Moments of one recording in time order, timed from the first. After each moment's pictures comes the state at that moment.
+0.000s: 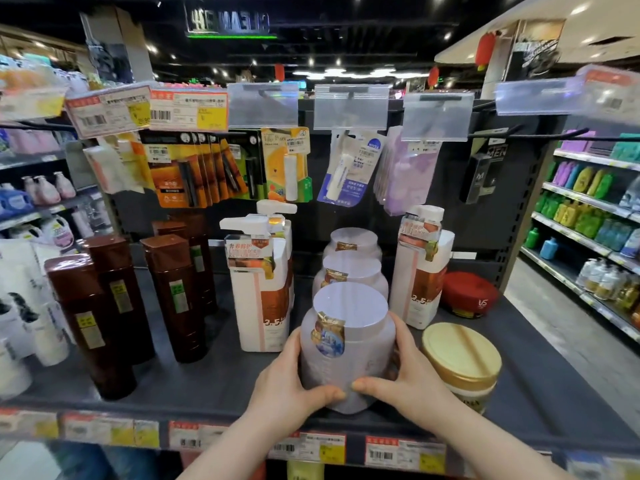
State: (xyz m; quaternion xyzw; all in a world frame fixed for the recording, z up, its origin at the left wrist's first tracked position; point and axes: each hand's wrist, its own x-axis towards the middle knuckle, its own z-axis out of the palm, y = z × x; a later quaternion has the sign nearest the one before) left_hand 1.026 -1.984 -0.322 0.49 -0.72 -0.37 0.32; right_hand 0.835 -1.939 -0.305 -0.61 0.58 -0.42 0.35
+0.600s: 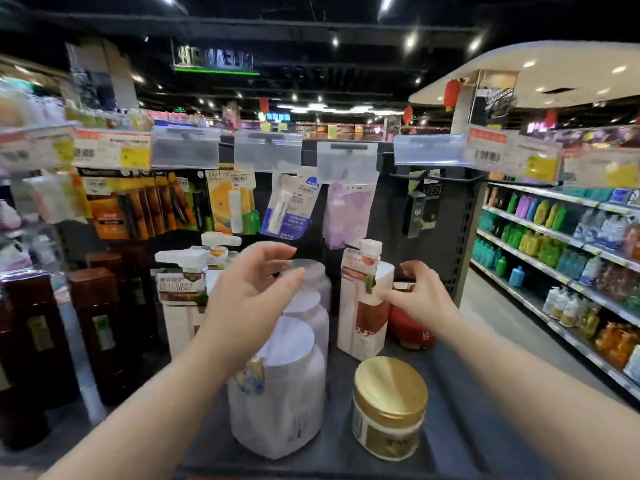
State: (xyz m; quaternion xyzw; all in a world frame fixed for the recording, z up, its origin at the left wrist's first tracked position) left_hand 0.959 -1.960 -0.168 0.35 -0.67 -0.35 0.55; right_hand 0.705 -2.004 -0.217 -0.55 0.71 -0.43 0.10
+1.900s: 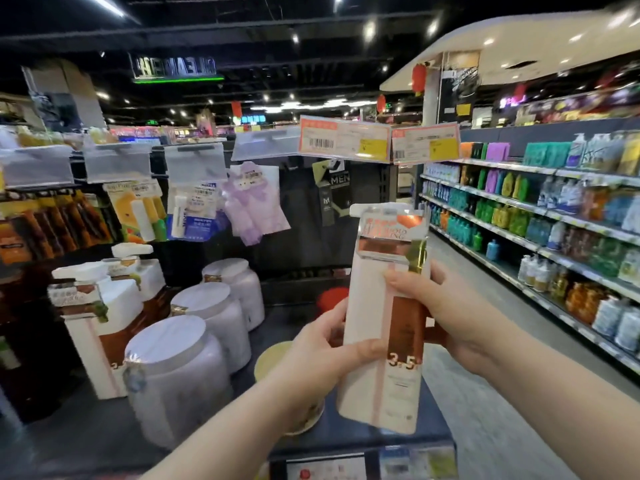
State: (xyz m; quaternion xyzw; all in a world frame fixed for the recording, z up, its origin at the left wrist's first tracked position) left_hand 0.791 -1.894 -0.220 0.28 -0.72 -0.57 0.29; right_hand 0.625 -1.847 -0.190 -0.46 0.53 -0.61 0.38
